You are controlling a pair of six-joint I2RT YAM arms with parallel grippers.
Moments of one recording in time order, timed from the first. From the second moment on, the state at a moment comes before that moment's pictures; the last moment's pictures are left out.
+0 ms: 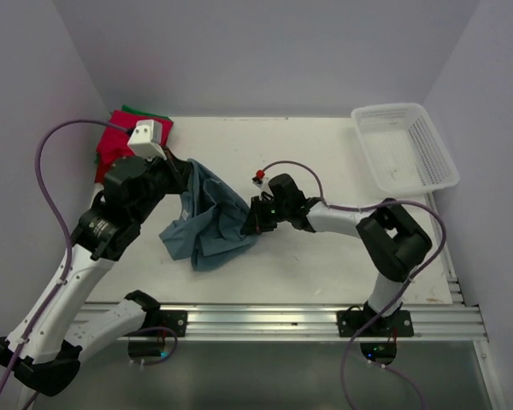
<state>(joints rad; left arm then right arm) -0.51 0.90 1.17 -0.51 -0.17 -0.44 0.72 1.82 0.98 0.14 -0.48 0.65</state>
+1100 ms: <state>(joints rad) -0.53 0.83 1.48 -0.65 -0.20 -0.38 0.73 0.87 1.37 -0.73 0.30 0.15</state>
